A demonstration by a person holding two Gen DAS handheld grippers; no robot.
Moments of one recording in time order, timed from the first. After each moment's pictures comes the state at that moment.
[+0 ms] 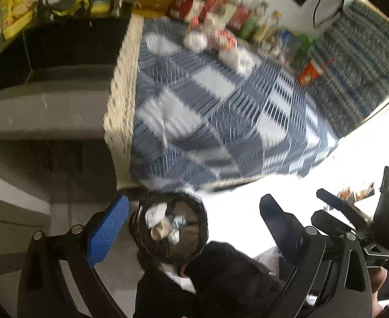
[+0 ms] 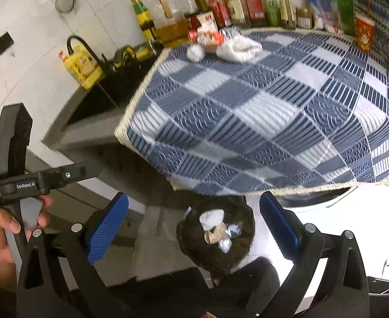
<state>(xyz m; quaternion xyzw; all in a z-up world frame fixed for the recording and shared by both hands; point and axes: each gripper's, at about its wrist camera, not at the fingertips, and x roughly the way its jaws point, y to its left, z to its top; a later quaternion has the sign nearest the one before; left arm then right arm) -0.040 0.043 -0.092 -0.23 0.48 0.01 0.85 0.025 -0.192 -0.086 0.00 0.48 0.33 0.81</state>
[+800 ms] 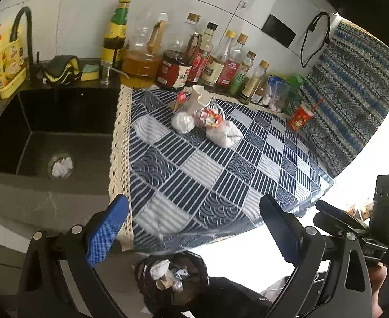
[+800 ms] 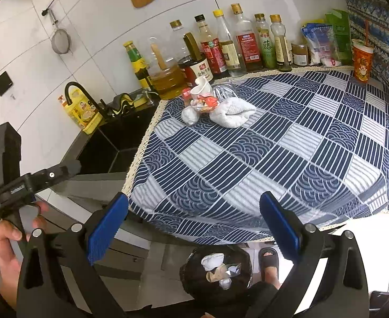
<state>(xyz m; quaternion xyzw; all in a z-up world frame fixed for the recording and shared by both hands) 0.027 0.061 -0.016 -0.19 0.39 0.02 0.90 0.109 -0.194 -0.029 0.03 0.43 0.34 0.84</state>
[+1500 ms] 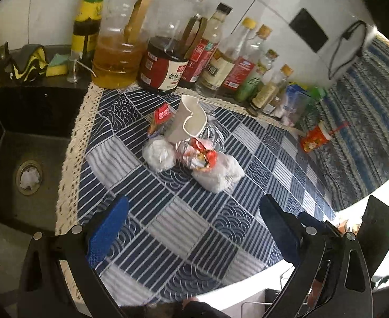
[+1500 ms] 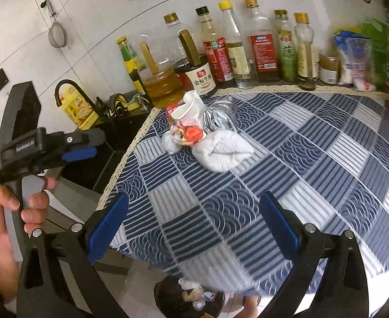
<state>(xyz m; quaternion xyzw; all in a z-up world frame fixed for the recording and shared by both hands) 0.193 0.063 -0.044 -0.25 0.44 0.03 0.86 0.257 -0.169 -0.058 0.00 0.43 0.41 0.81</state>
